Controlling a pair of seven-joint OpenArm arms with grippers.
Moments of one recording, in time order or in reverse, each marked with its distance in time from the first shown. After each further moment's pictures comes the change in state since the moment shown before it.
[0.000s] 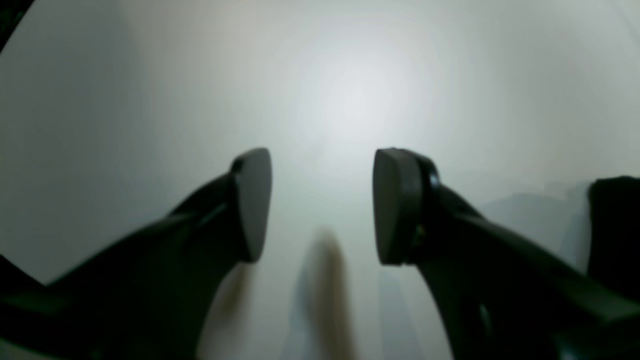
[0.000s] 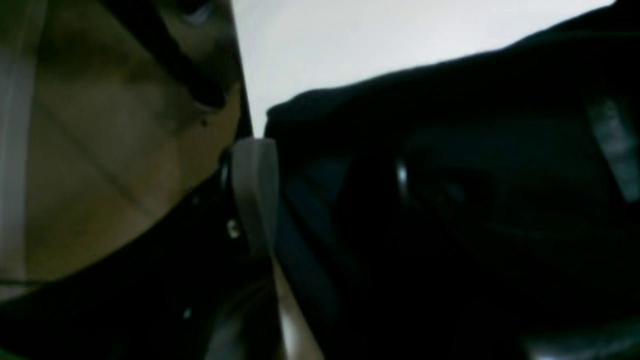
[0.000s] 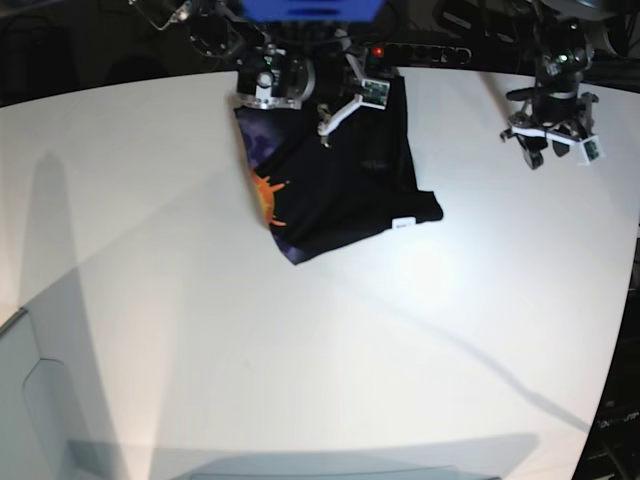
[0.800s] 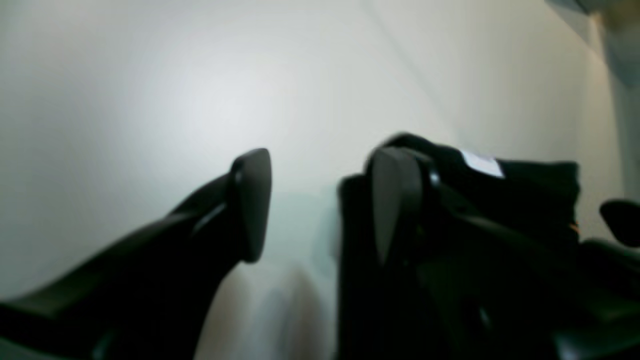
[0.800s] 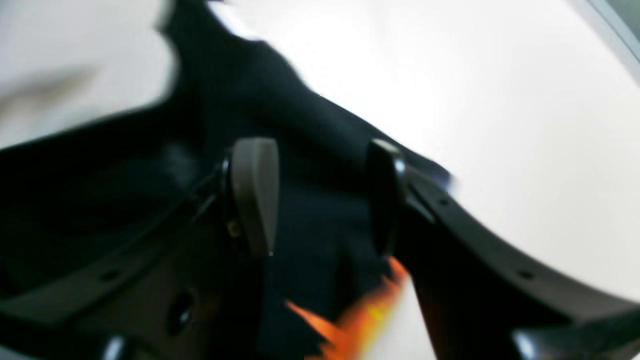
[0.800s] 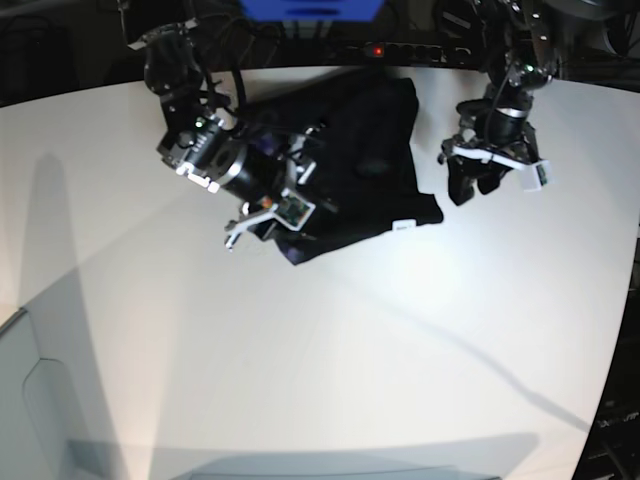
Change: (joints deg) left arm -3.0 2.8 14.6 6.1 -11.3 0.3 -0.6; right arm 1.9 -4.2 29.0 12.0 0.6 0.0 -0.4
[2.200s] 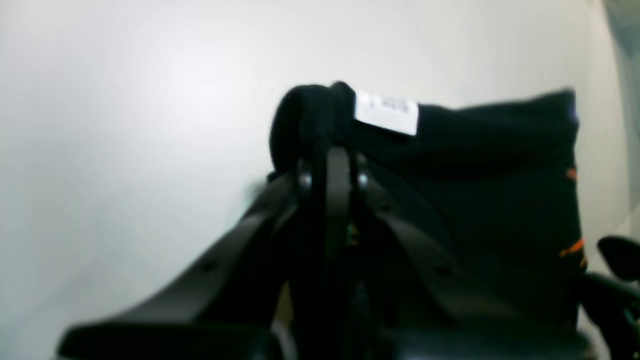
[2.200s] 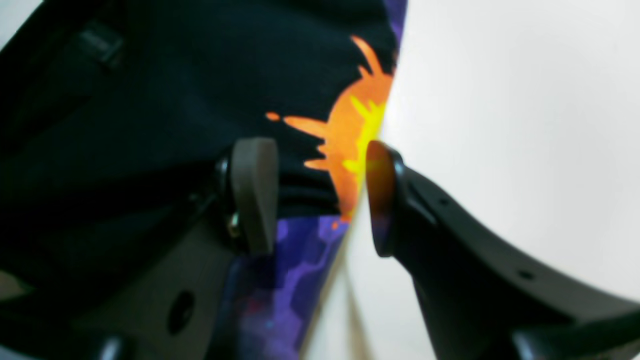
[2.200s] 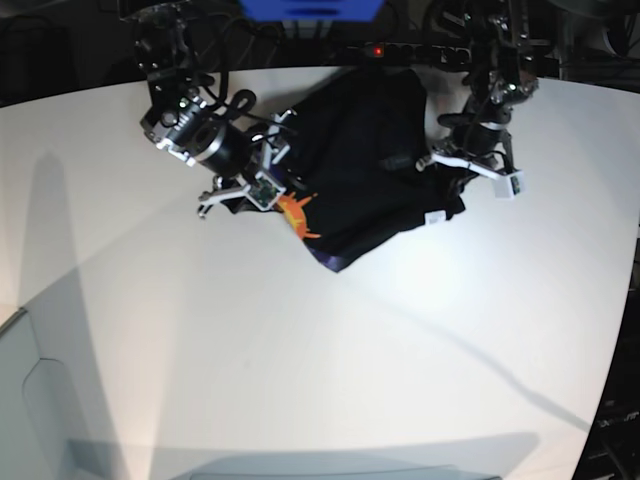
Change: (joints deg) left arm -4.3 -1.0 4.5 -8.5 -0.4 0.5 0.0; right arm -6.6 -0.3 5.2 -0.4 -0.6 0.0 -0.6
